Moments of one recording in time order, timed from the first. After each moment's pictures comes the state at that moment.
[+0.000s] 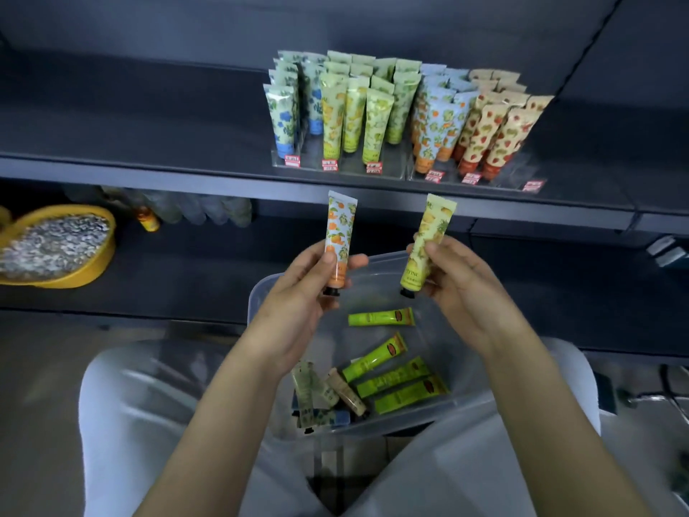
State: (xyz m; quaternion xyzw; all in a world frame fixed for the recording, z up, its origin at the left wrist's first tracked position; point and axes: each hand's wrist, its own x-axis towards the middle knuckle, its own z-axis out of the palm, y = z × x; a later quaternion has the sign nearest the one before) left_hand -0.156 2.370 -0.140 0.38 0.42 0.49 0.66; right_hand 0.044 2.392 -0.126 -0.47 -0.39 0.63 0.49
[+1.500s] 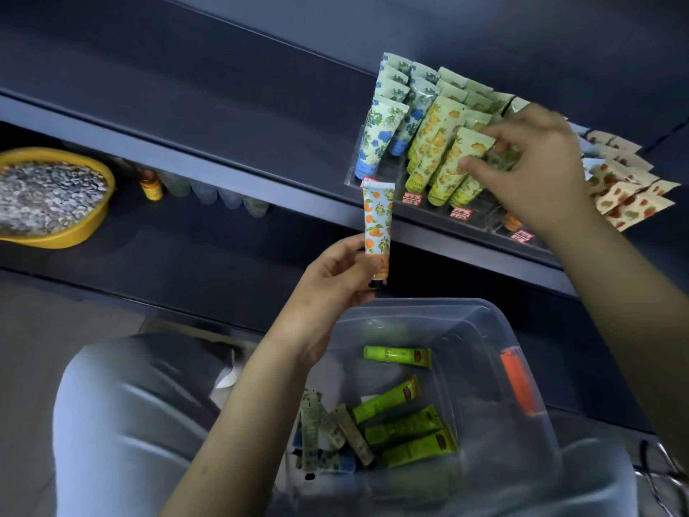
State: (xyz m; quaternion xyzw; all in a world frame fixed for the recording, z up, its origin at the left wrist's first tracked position) left_hand -0.213 2.449 -0.164 0.32 0.41 0.53 0.67; right_hand -0.021 2.576 -0.055 -0.52 -0.82 -0.05 0.25
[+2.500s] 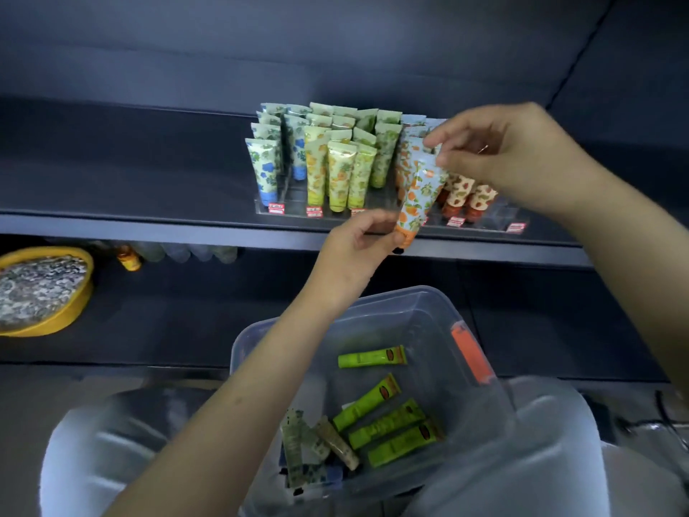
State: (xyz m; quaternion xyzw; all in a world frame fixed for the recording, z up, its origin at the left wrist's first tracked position) left_hand -0.095 2.471 -0.101 0.56 0.41 0.49 0.52; right_hand 0.078 2.498 0.013 -0.50 -0.78 0.19 0.31
